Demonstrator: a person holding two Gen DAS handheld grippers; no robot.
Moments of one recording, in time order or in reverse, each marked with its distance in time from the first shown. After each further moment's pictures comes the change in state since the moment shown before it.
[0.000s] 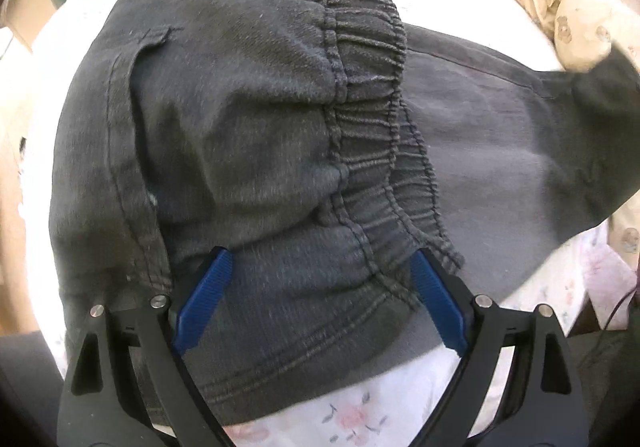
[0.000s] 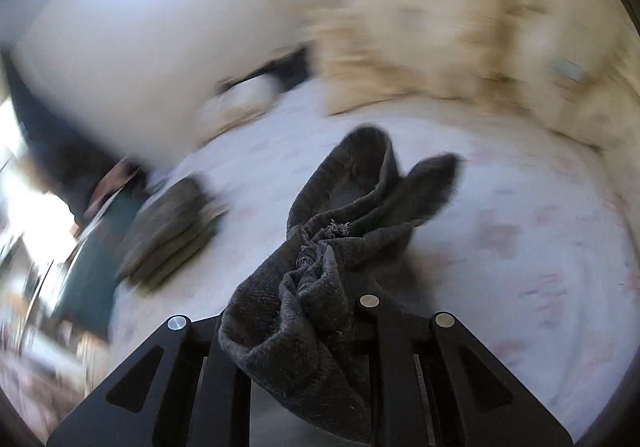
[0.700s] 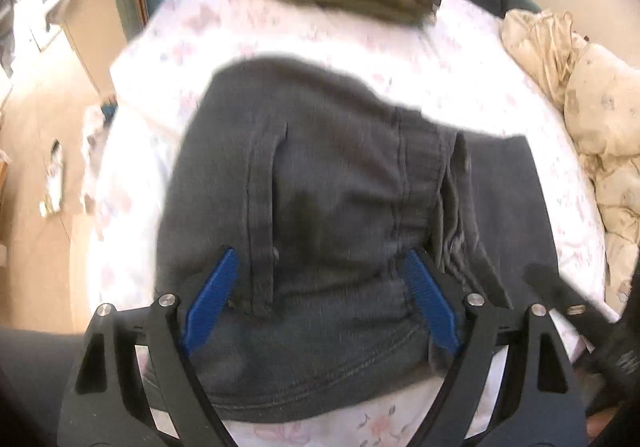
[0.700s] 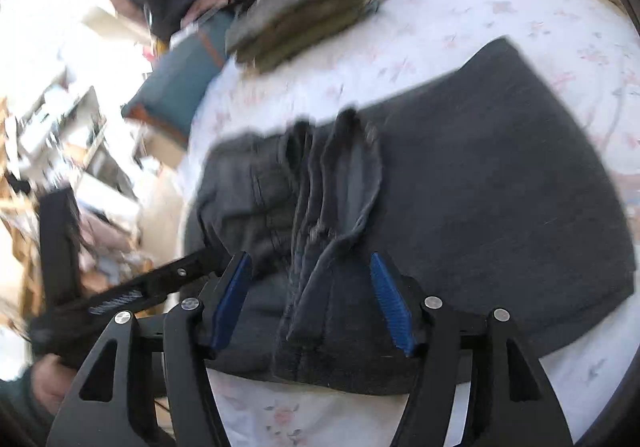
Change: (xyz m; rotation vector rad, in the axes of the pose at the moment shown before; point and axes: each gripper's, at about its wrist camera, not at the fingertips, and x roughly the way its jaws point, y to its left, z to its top) left arm -0.076 0.051 -0.001 -0.094 -0.274 0.075; right arm 0.039 0.119 -0.171 -0.137 0.486 0.274
